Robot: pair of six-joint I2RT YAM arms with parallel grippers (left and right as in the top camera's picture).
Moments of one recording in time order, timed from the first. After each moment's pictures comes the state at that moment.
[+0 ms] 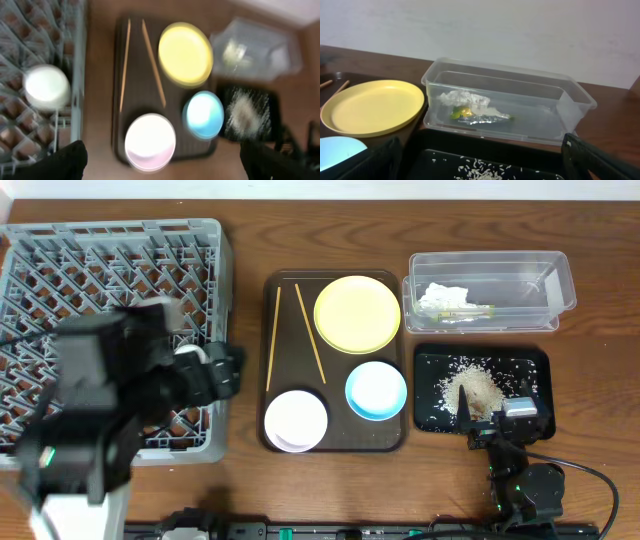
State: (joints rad) left arm -0.03 1.06 1.41 -1.27 0.35 -0.26; right arm 0.12 0.01 0.01 -0.07 0.06 -0.09
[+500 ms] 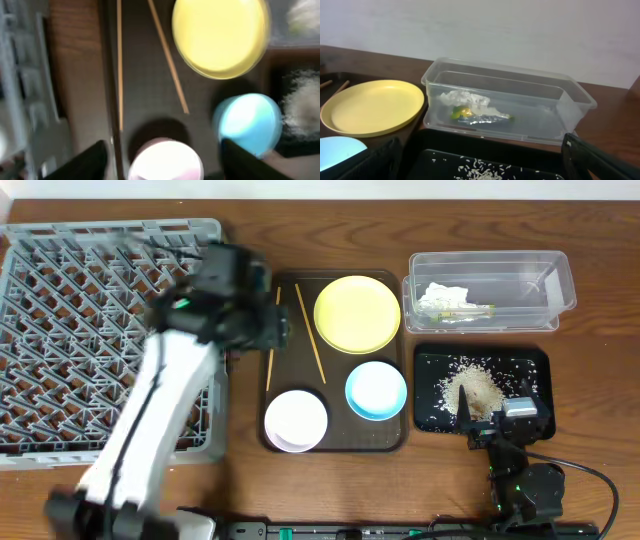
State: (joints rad) left arm -0.28 1.55 1.41 -1.04 0.14 -0.30; right arm 0.12 0.01 0.01 -0.07 0.06 -0.09
